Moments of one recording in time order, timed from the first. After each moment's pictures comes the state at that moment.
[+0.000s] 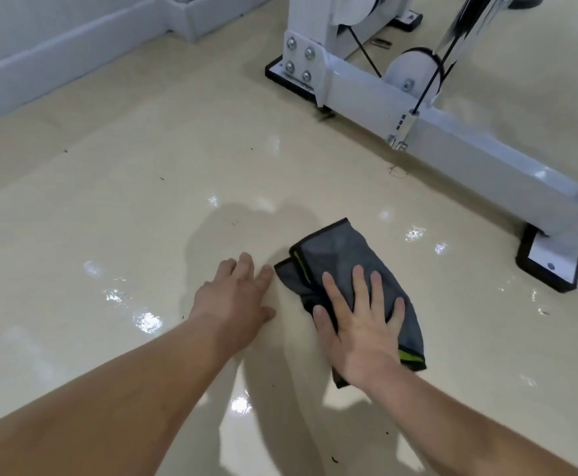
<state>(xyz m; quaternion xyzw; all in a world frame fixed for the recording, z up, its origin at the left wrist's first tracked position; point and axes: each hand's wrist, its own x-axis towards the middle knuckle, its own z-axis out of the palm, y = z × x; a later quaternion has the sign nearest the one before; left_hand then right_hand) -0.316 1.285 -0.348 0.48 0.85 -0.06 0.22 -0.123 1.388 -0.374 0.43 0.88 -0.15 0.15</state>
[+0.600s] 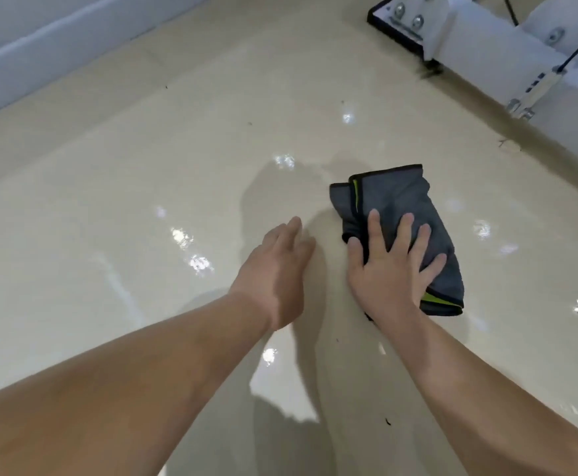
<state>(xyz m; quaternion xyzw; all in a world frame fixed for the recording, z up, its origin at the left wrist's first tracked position) -0.307 1.221 -0.338 0.43 0.87 0.09 0.24 -0.199 1.366 -0.387 0.48 0.86 -0.14 0.06</state>
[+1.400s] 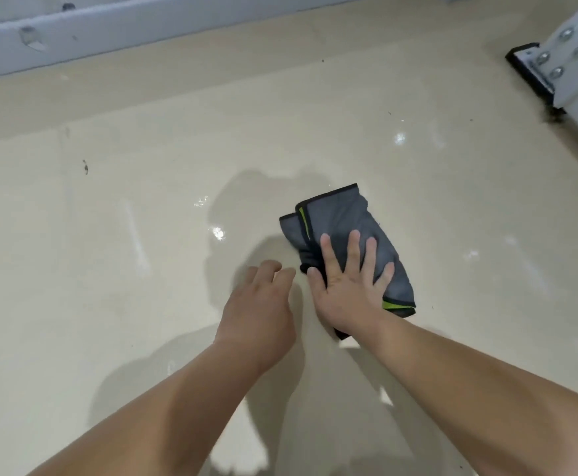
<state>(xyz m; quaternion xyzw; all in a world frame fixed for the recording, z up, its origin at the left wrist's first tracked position) -0.253 0.976 -0.314 0.23 0.94 0.18 0.19 -0.231 1.143 -0.371 0.21 0.94 -0.13 0.23</state>
